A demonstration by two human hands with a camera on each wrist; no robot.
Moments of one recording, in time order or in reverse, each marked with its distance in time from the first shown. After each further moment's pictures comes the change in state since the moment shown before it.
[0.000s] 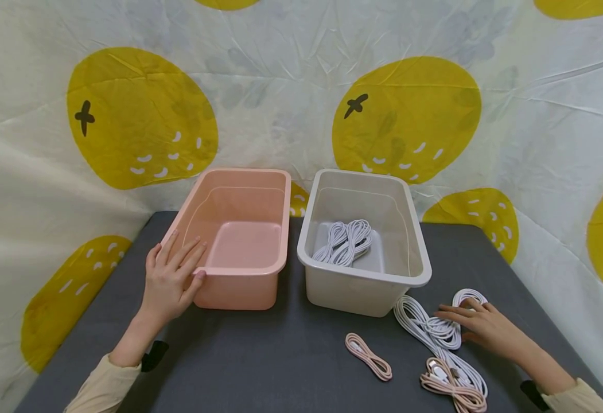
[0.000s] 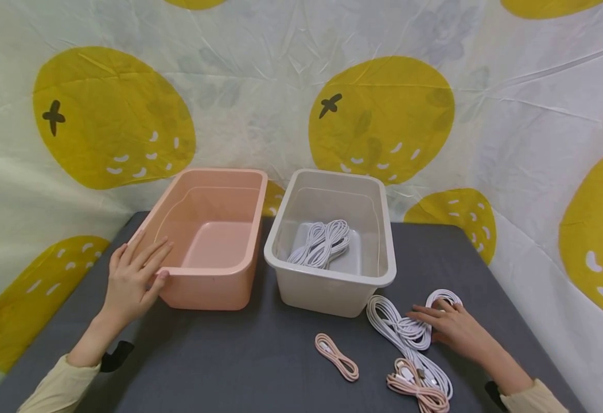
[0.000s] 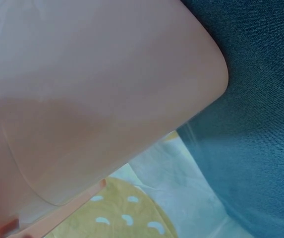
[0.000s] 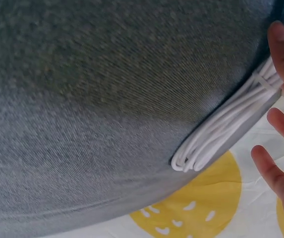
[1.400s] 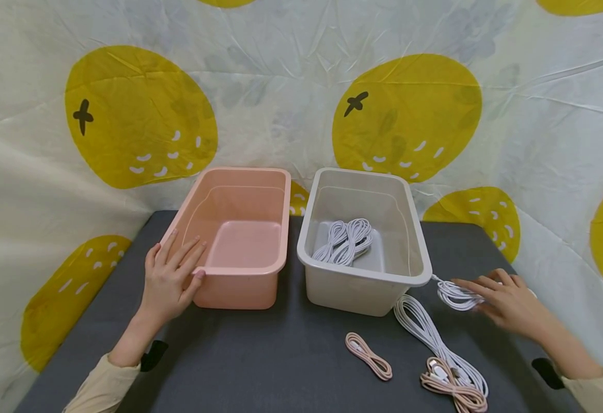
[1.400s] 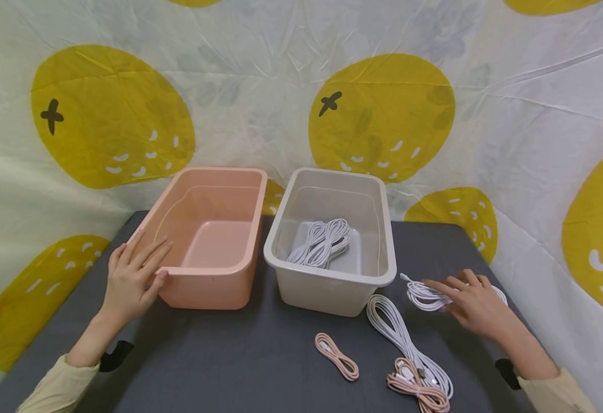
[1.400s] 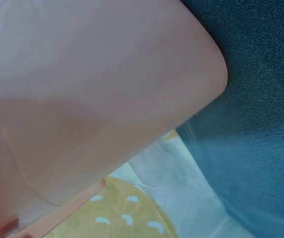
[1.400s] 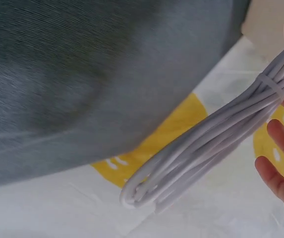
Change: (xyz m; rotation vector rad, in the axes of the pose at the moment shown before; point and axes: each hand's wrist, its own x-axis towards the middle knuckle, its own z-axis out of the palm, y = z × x) left_hand 0.002 0.003 0.000 0.001 0.011 0.005; right_hand 0.015 0.027 -0.041 -0.076 0.136 0.099
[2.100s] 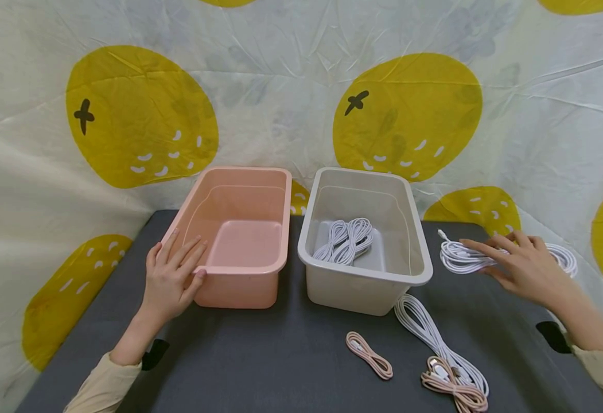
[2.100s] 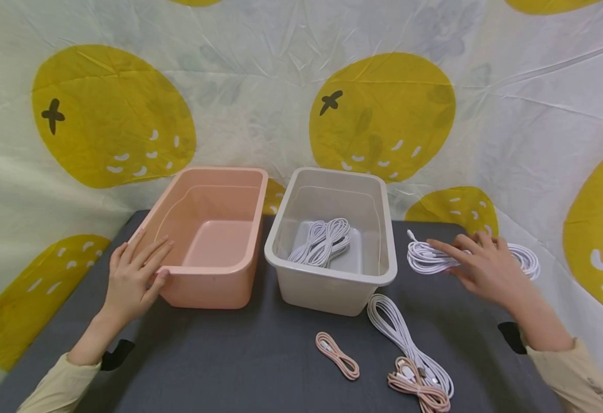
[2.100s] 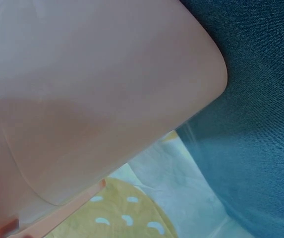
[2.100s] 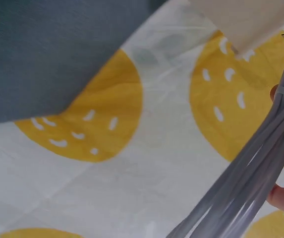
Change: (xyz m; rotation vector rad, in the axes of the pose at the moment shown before) left_hand -0.001 -0.002 0.001 -0.008 -0.006 0.003; right_hand 0.049 0.016 -0.055 -0.121 0.049 0.009
